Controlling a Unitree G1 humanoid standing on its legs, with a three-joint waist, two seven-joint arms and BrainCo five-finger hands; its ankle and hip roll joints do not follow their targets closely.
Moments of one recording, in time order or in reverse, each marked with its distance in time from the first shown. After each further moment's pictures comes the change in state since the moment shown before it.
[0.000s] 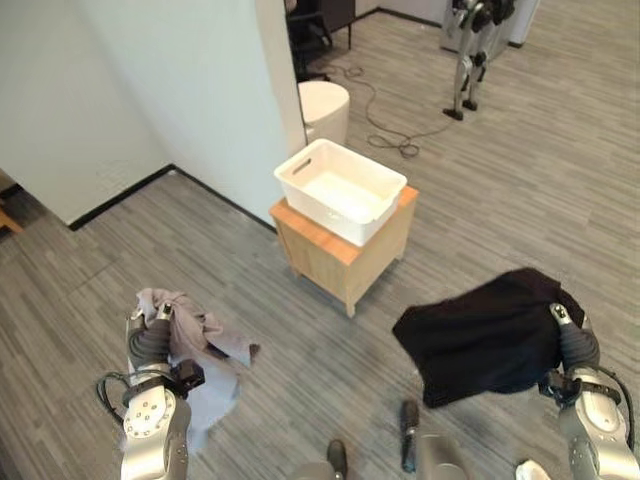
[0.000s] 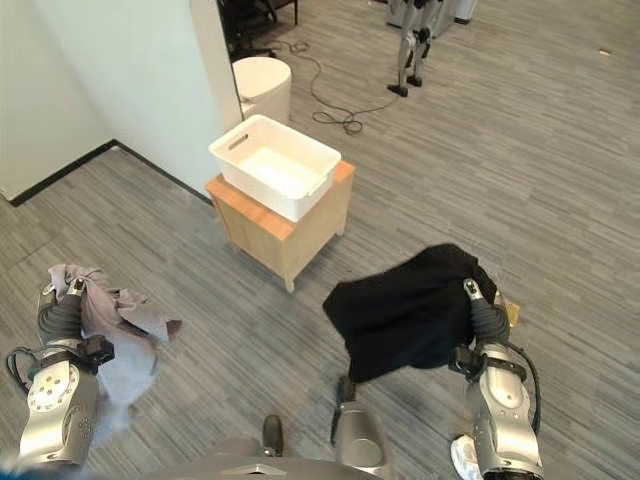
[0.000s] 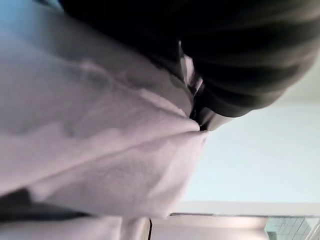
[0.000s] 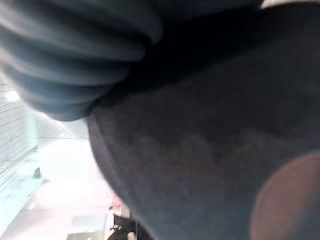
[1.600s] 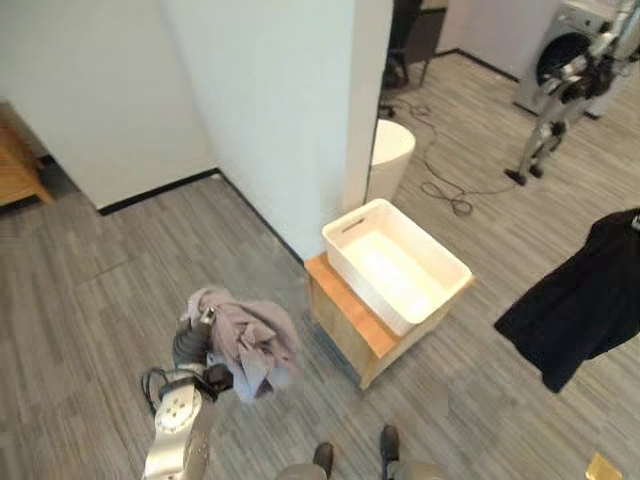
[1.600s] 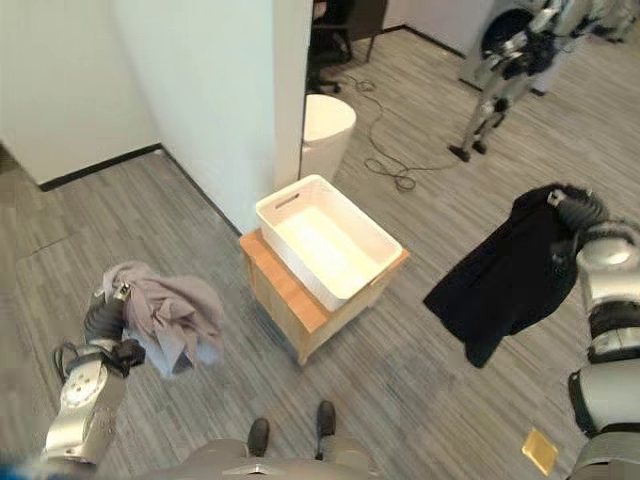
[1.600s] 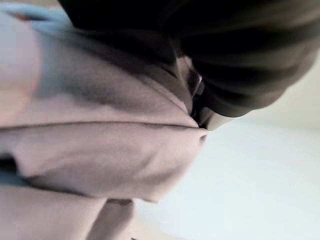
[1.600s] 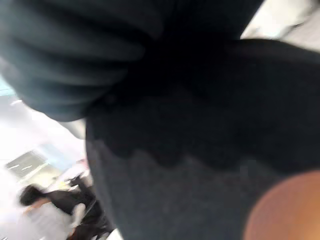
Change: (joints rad) left arm 0.026 0.022 -0.202 0.096 -0.156 -0.032 -0.064; right arm -1.006 -0.691 0.546 0.954 -0.044 0.119 0.075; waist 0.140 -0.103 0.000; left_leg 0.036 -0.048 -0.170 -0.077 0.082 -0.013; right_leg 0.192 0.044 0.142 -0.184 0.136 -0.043
